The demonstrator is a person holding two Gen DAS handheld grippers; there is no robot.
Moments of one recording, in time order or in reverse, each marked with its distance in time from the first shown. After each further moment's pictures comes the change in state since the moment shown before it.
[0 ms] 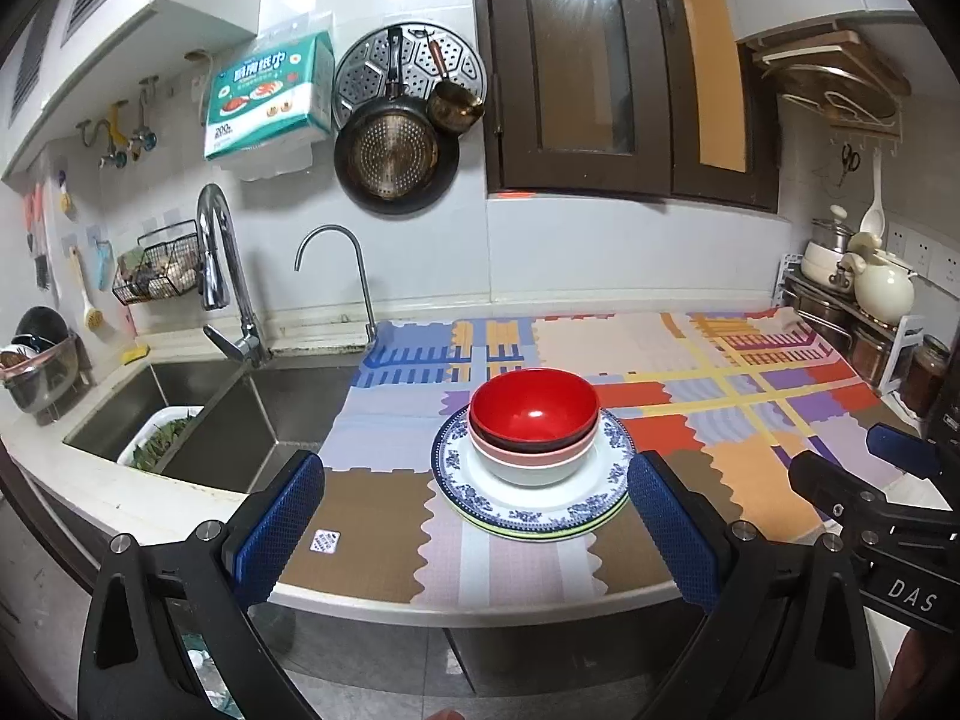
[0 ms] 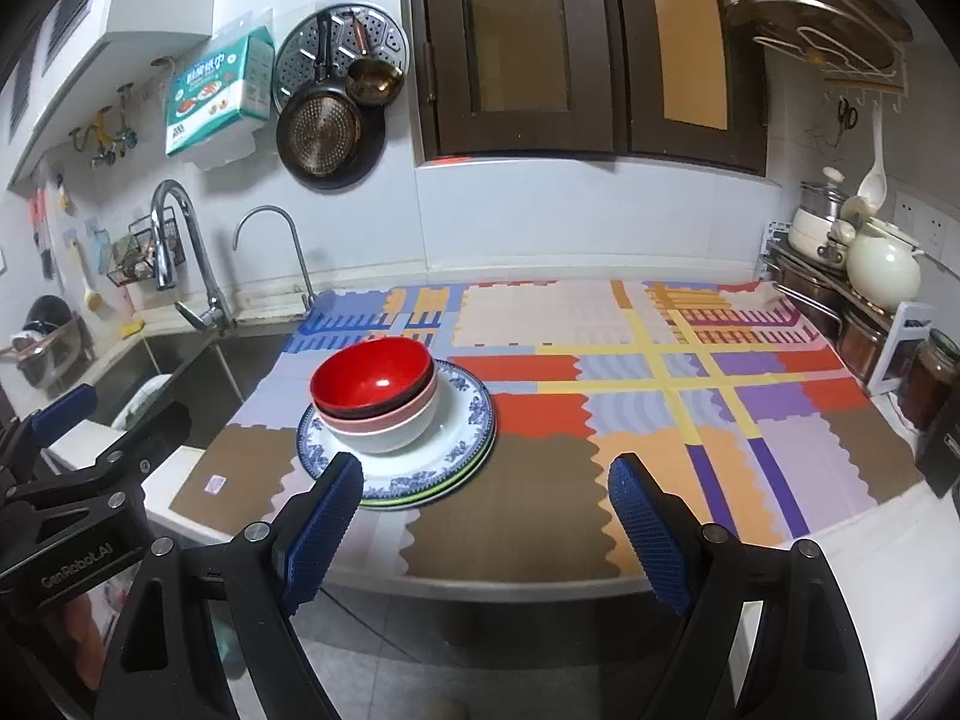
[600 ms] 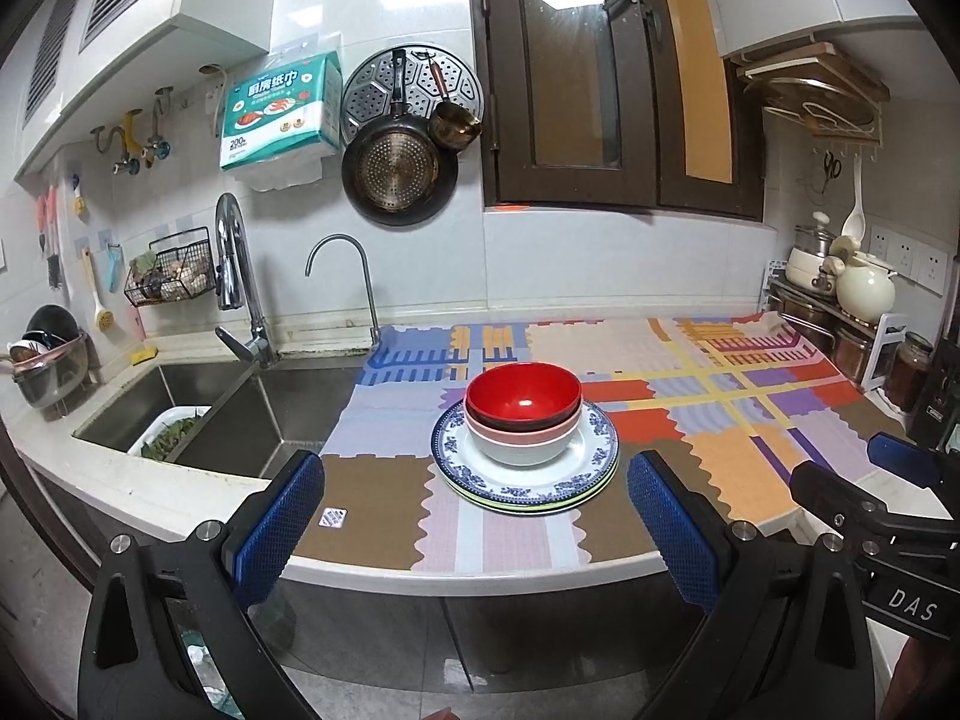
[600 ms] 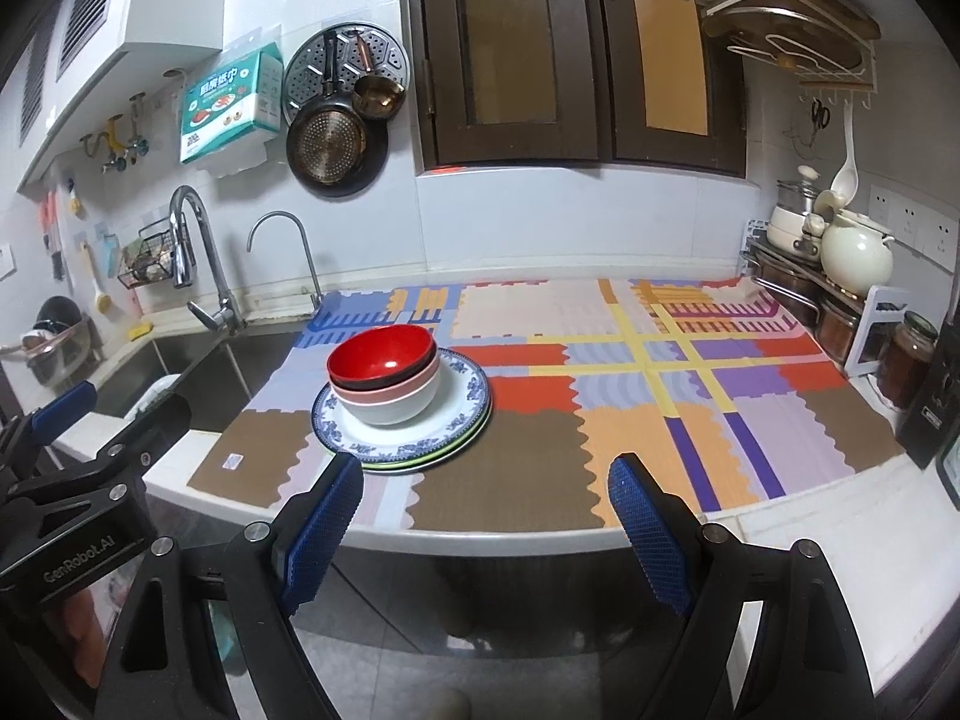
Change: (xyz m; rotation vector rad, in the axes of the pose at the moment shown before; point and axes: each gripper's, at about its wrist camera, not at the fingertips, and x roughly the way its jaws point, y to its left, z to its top) left arm -0.045 -0.004 -0.019 -0.003 -0.032 -0.001; right arm -0.048 -0.001 -0.030 0.010 -0.020 -0.004
